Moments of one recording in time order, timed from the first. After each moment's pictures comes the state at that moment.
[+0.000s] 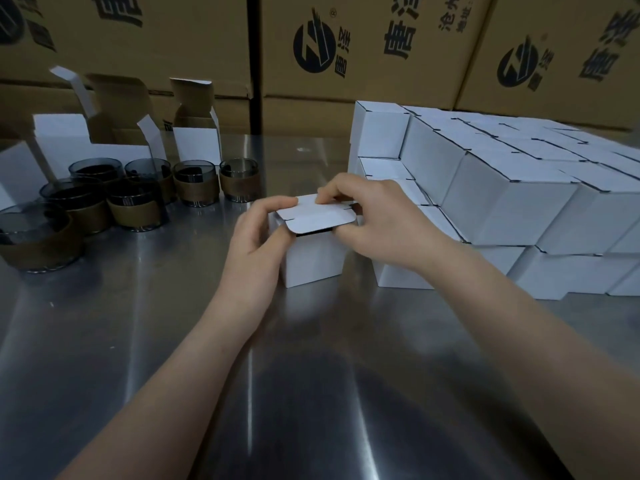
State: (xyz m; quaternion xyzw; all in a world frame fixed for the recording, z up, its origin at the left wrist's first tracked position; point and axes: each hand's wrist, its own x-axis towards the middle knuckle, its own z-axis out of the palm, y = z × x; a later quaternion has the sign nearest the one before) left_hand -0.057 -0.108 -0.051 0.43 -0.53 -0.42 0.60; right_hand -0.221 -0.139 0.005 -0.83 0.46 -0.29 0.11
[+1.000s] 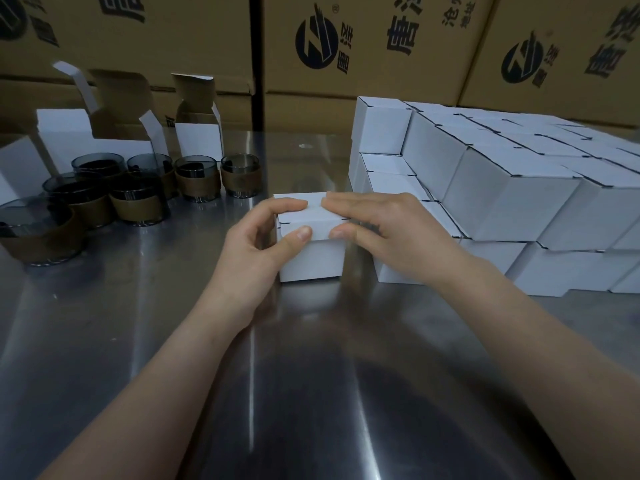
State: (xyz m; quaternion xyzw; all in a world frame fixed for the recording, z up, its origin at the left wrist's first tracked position) left_hand -0.049 -0.108 -0.055 0.35 -0.57 -0.45 0.60; right_hand -0.241 -0.131 -0.011 -0.87 0.41 -0.28 0.02
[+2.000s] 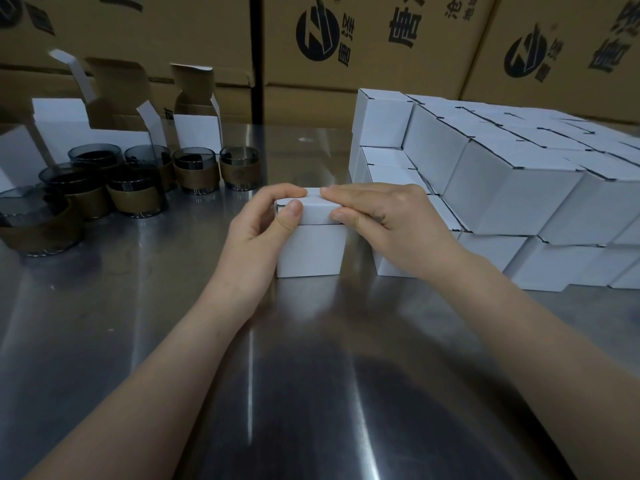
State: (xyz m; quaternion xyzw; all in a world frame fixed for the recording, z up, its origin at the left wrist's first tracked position) left_hand -0.054 -0.105 -0.052 0.36 -0.58 -0.42 0.60; right_hand -0.238 -0.130 -0.016 -0.85 0.38 -0.36 -0.03
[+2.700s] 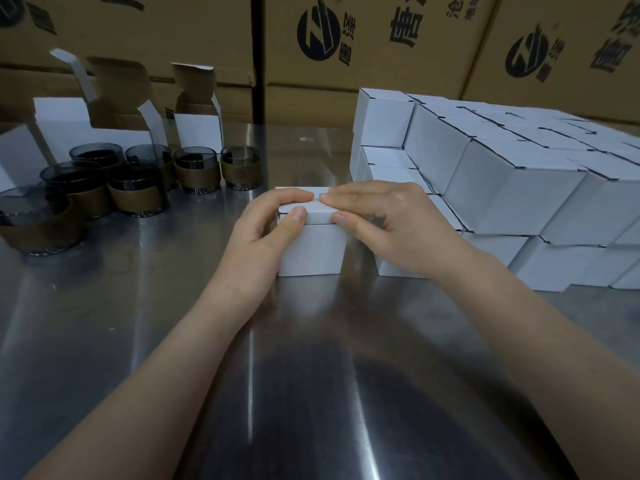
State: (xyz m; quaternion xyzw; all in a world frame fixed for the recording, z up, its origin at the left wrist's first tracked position) left_hand -0.053 -0.102 -0.049 0.41 -0.61 -0.38 0.56; right_hand -0.239 -0.127 -0.012 -0.86 0.38 -0.33 -0.03
